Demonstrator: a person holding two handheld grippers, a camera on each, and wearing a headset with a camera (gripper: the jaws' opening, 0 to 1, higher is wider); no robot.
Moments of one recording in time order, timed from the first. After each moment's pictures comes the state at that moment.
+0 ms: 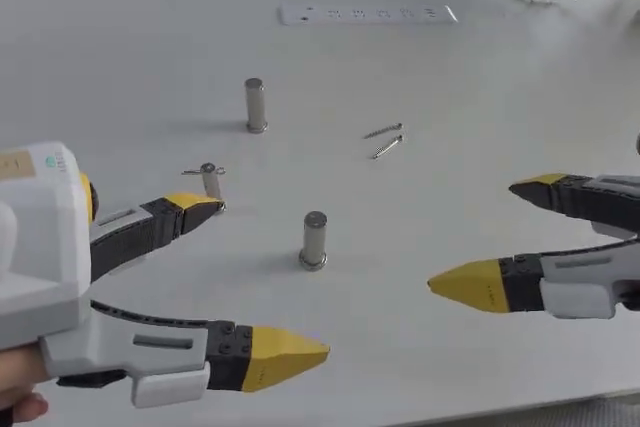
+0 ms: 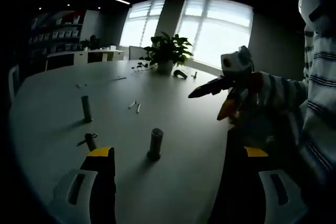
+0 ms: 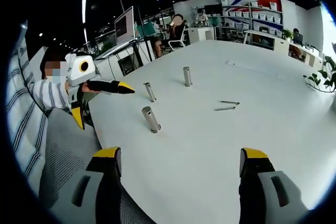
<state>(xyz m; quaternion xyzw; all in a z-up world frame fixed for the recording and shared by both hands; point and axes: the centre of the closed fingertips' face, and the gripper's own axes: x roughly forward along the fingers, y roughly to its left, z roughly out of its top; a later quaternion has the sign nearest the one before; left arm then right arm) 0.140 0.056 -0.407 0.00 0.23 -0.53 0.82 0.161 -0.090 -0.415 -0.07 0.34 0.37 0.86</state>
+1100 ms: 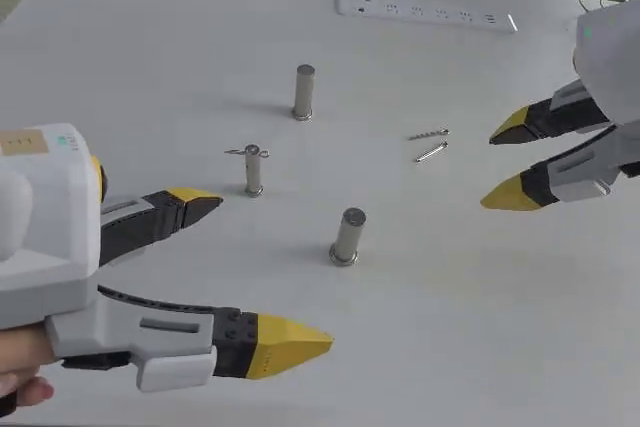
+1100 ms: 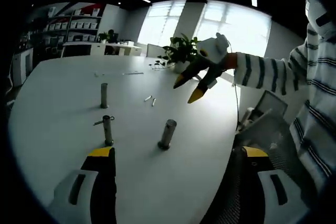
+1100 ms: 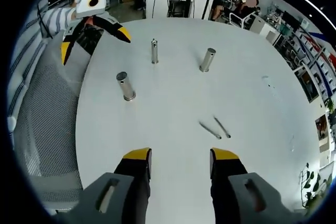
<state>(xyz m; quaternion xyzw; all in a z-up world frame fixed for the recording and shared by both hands) 0.140 0.079 -0.413 -0.04 0.26 -0.47 0.84 0.245 -0.090 -0.433 -0.37 0.36 0.50 0.69</state>
